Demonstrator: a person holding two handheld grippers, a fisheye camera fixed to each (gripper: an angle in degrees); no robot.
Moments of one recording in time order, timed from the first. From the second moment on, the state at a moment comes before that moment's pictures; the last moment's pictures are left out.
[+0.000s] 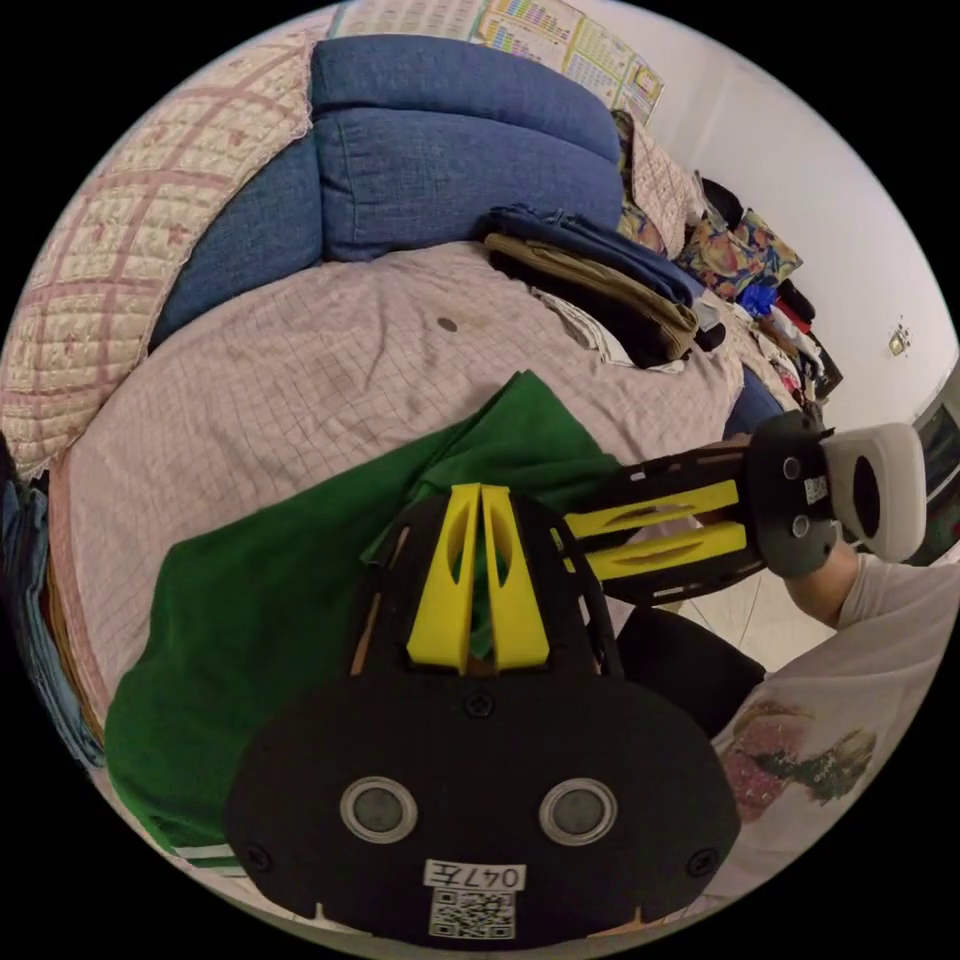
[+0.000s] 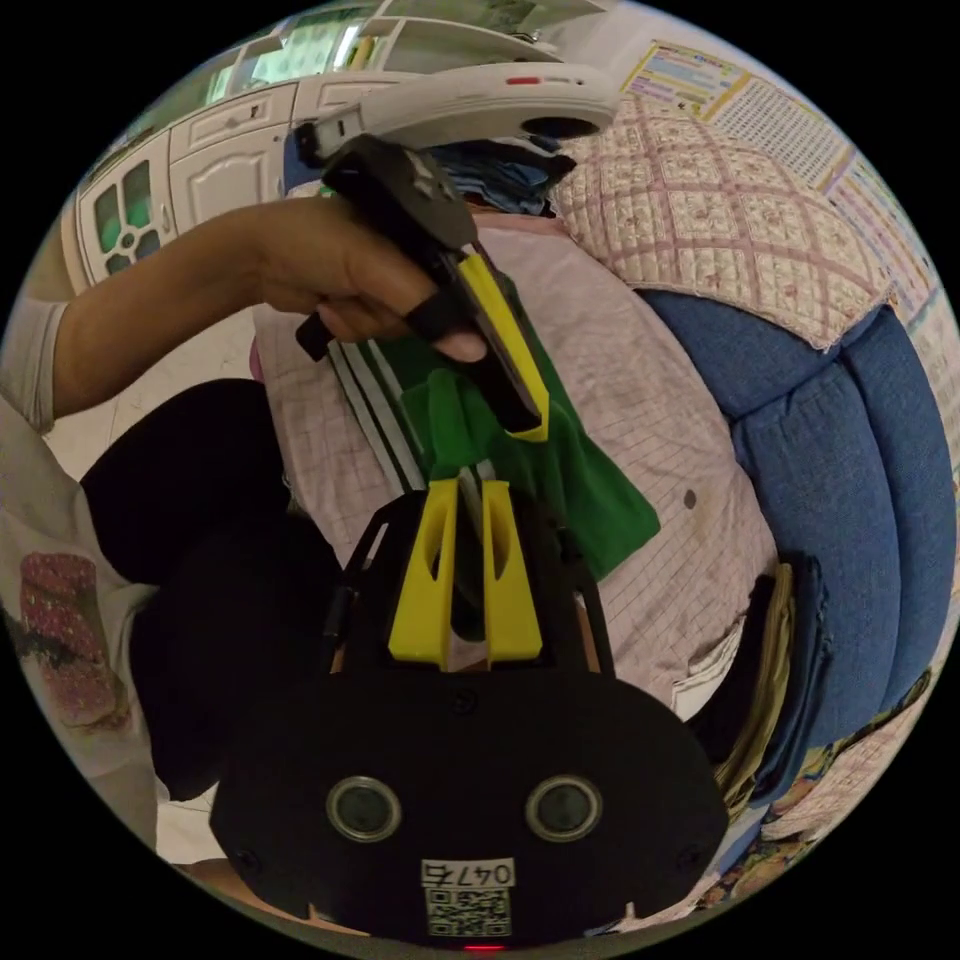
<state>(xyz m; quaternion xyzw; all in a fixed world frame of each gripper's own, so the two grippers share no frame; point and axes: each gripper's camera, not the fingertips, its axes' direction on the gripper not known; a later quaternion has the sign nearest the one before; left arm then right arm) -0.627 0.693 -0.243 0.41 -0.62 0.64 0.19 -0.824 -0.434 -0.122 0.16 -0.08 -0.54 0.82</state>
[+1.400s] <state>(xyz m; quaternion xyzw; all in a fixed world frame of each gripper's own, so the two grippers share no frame) -0.440 0.936 -0.525 0.40 -0.60 0.65 0.24 -0.865 -0.374 -0.133 0.29 -0.03 -0.62 0.73</state>
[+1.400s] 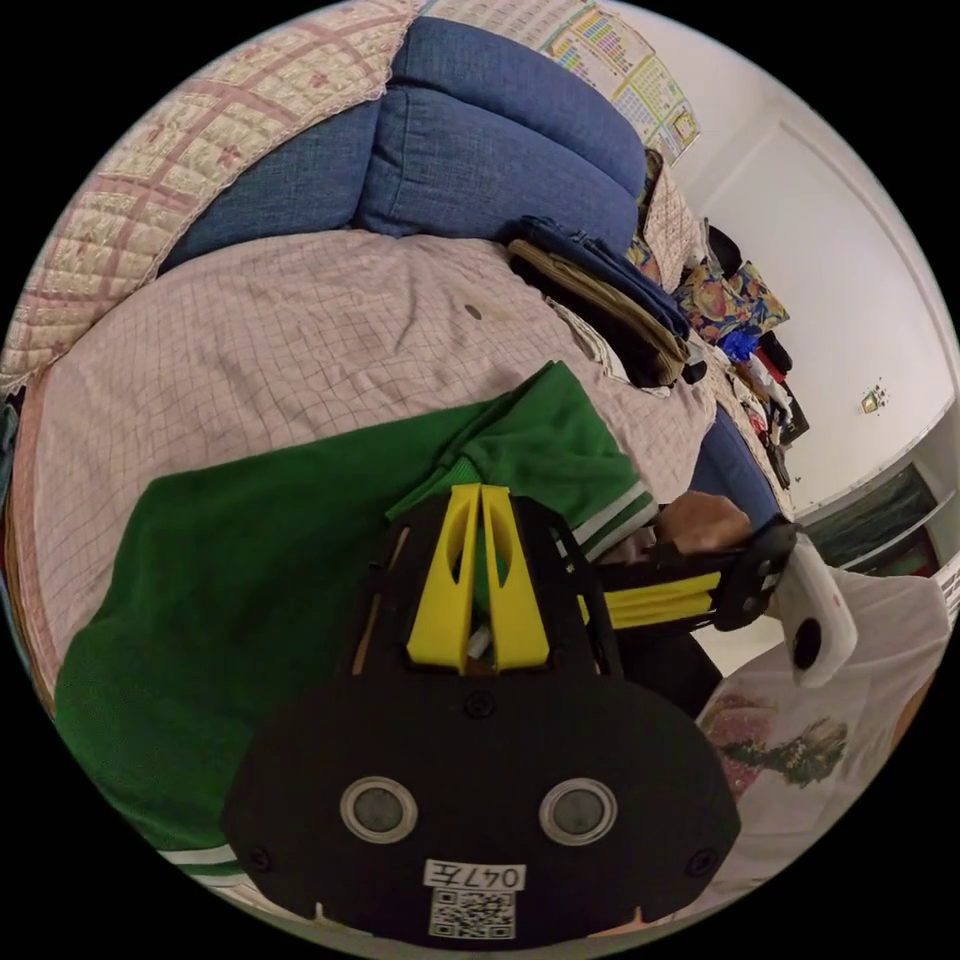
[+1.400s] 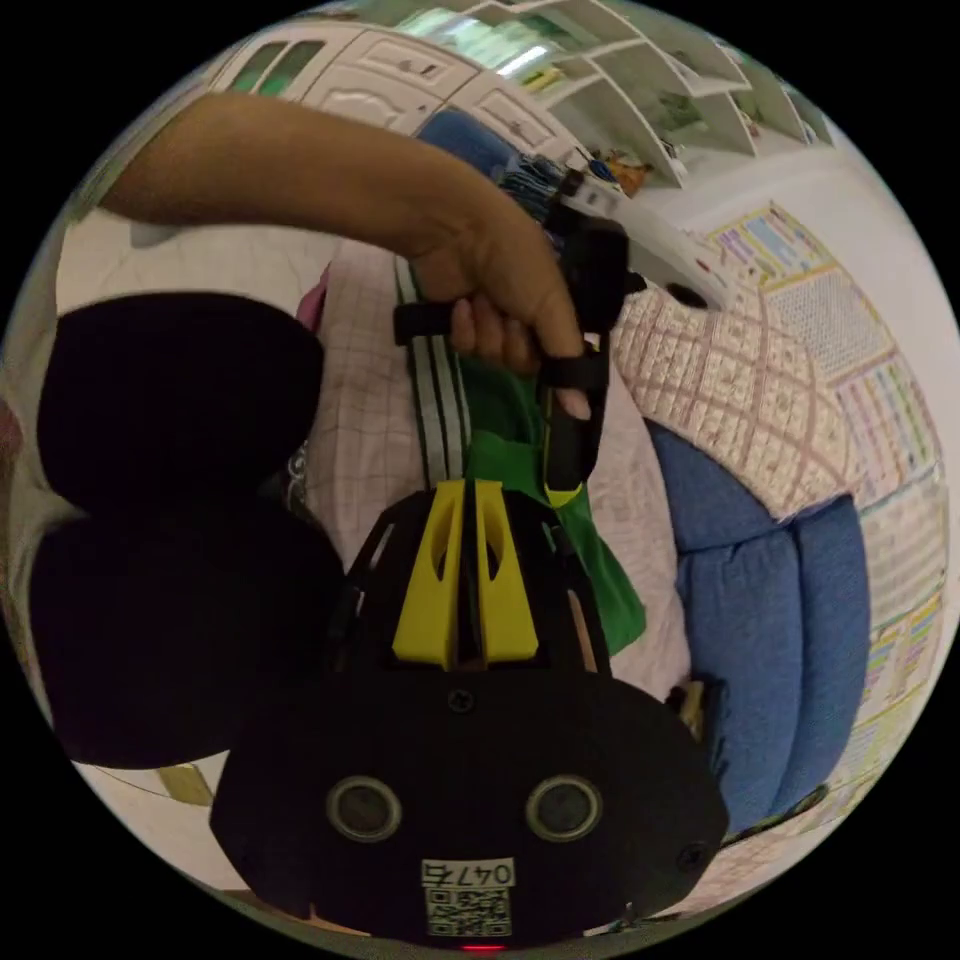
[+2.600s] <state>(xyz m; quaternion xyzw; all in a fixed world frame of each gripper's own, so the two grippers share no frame) -0.467 0.751 -0.955 0.79 -0.16 0.55 0.23 -0.853 -0.548 -0.090 0.16 -0.14 -0.55 0.80</state>
